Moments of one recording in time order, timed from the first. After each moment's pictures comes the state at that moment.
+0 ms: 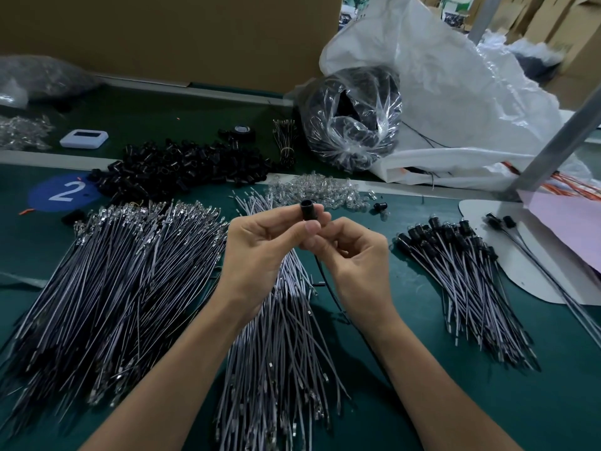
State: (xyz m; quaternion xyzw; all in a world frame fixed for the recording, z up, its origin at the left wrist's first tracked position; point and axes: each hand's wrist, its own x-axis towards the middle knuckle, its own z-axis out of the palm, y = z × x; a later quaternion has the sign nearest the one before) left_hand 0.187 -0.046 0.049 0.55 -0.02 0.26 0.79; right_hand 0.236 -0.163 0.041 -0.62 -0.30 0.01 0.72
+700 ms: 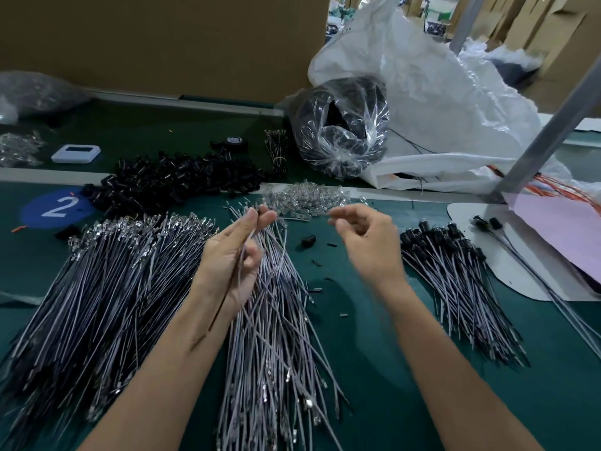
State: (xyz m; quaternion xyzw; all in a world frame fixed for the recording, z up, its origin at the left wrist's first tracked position) left_hand 0.195 -0.012 0.036 0.35 0.12 0.16 0.92; right_hand 0.288 -0.178 0.048 -0.82 -0.20 -0.06 0.54
